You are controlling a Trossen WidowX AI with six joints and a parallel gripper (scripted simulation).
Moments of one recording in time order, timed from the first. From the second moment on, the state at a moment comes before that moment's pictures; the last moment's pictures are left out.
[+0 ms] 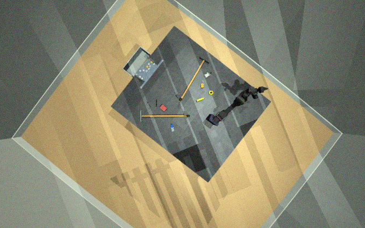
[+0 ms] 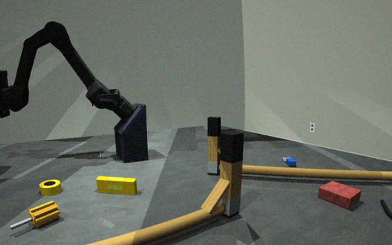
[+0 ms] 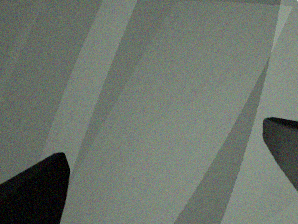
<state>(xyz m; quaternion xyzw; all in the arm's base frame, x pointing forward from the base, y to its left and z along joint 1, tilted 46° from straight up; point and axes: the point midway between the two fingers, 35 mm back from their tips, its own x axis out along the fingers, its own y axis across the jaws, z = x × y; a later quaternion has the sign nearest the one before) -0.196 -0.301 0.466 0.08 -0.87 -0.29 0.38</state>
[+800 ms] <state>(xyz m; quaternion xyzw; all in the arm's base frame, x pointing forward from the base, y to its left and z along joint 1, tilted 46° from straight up) -0.107 -0.324 0.458 0.11 -0.81 -0.38 0.42</state>
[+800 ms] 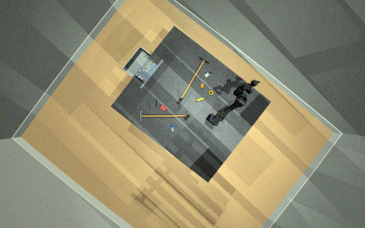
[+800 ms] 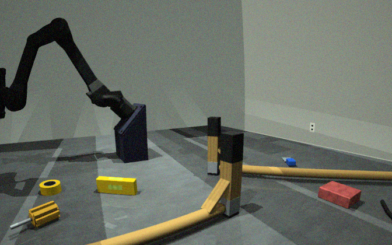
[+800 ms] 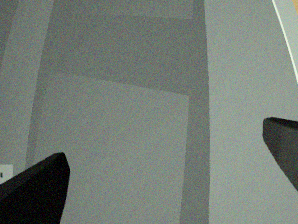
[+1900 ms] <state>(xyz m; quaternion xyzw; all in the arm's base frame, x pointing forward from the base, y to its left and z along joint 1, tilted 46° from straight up) 0.008 -0.317 0.445 0.14 -0.71 -0.48 0.49</state>
